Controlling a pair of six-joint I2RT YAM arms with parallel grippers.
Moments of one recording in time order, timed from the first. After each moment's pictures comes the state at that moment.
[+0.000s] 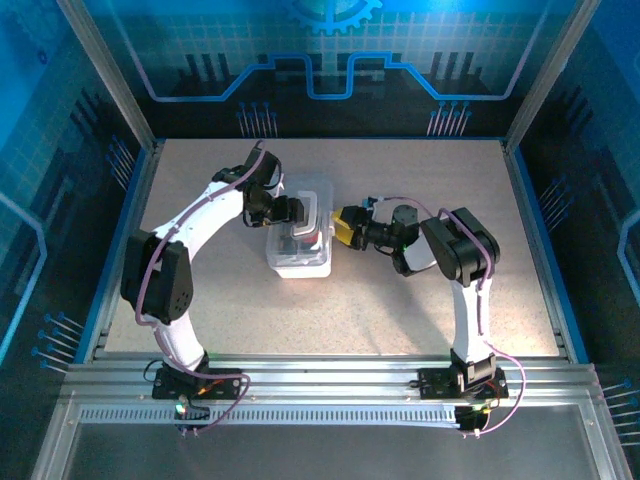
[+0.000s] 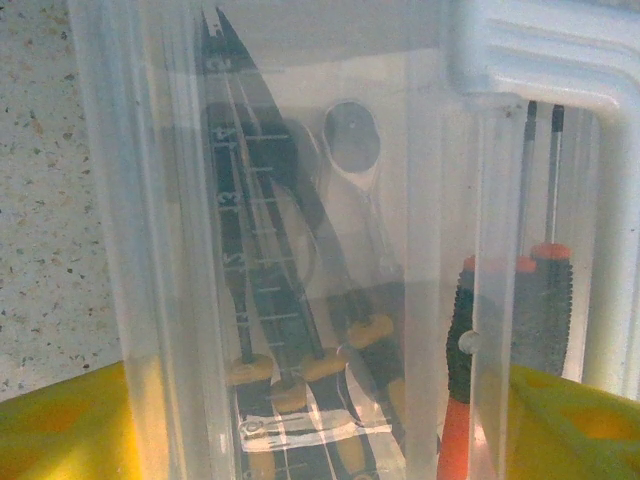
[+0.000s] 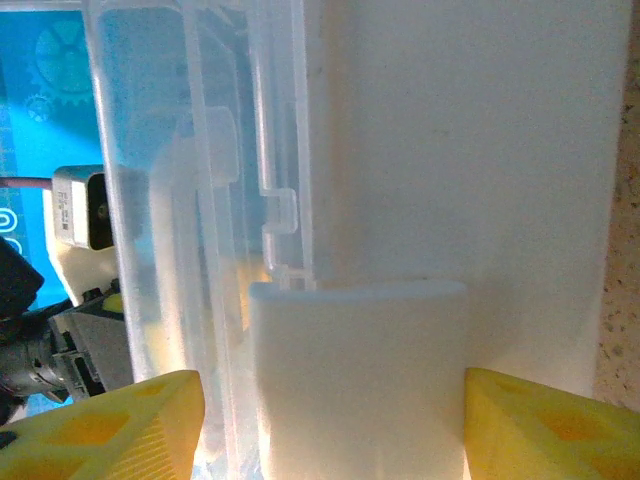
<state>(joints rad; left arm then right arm) -0.31 1.80 1.44 -0.82 0.23 -0.40 0.34 2.15 0.83 1.25 -0.88 1.51</state>
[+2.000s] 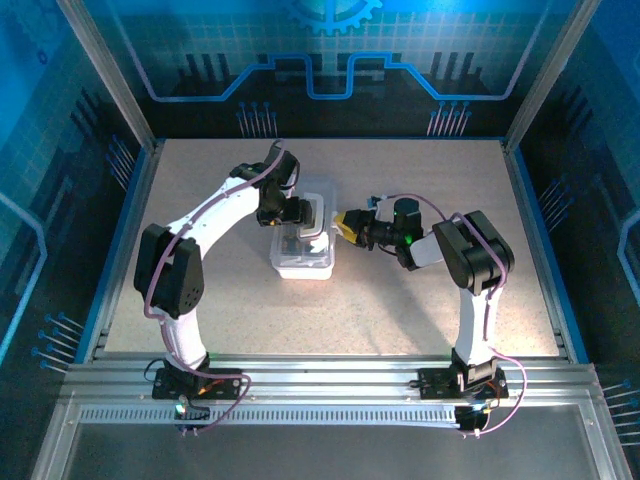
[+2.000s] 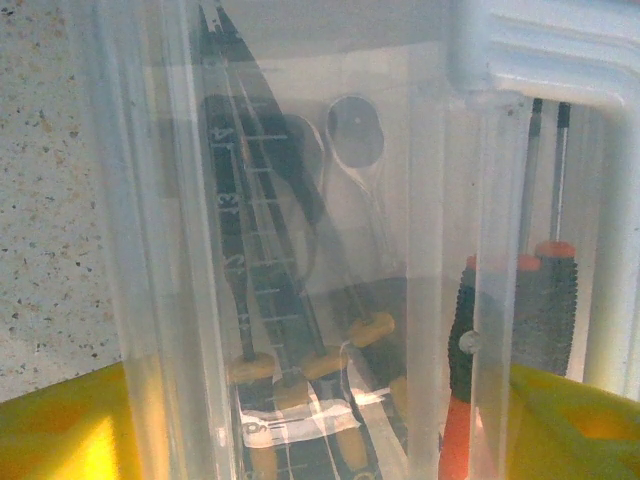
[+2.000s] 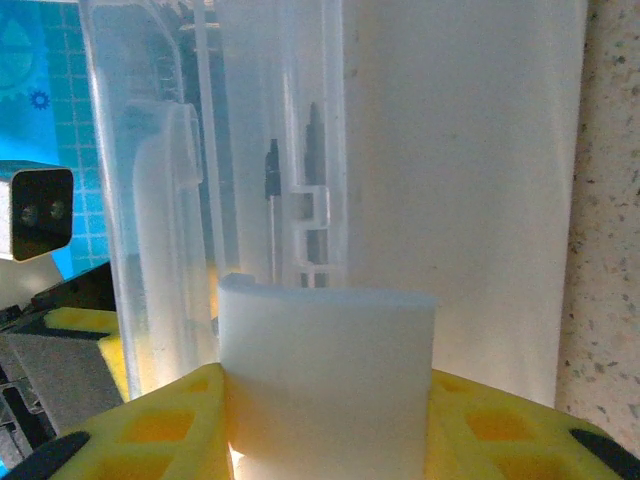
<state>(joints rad) -0.39 1.87 1.55 -0.92 0.09 -0.43 0.31 2.05 0.83 0.93 -0.86 1.30</state>
